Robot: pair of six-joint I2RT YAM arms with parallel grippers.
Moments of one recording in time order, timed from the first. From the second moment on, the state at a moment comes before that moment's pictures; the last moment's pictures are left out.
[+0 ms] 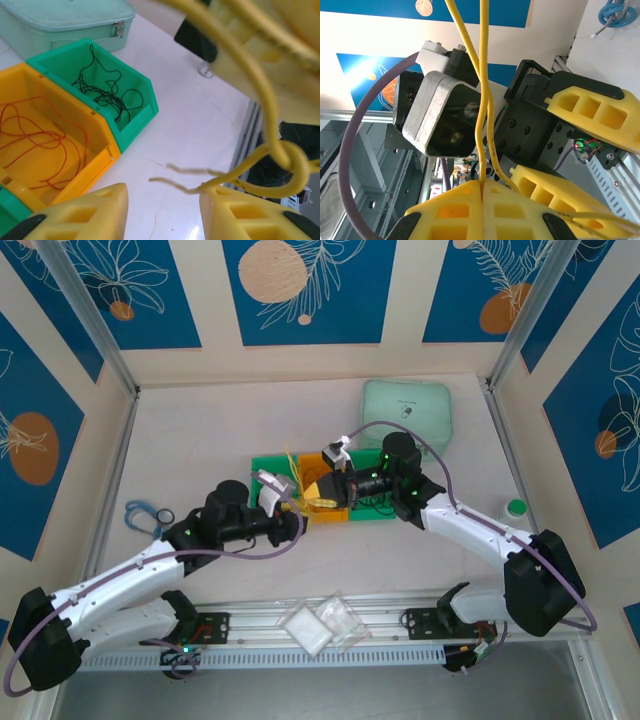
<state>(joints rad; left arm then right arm) -0.82 0.95 0.63 -0.07 0.32 -0.27 0.60 1.30 0.80 0.42 -1.18 1.40</state>
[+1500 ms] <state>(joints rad) -0.82 0.86 0.60 -0.04 0.48 -0.29 0.61 1.28 0.77 0.40 -1.18 1.39</state>
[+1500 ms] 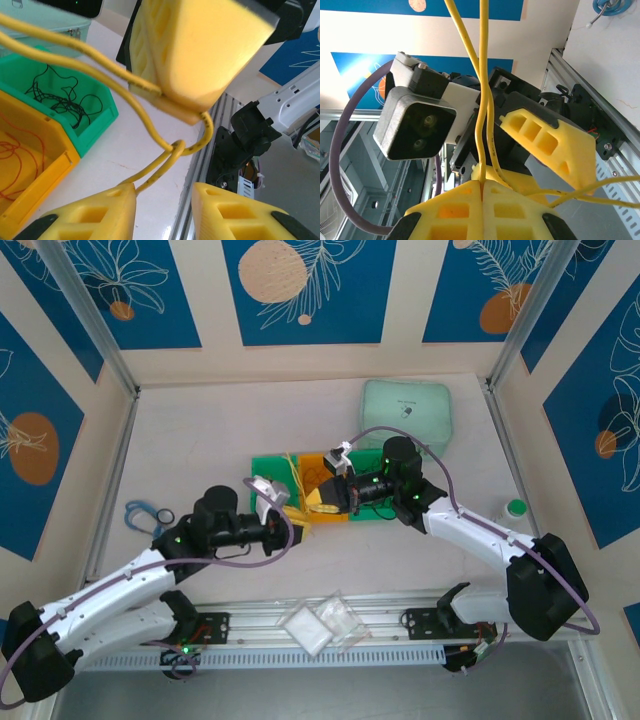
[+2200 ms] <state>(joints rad) -0.82 0.82 0.60 -0.02 0.41 -0.30 0.62 1.28 0.77 0.40 -1.18 1.39</state>
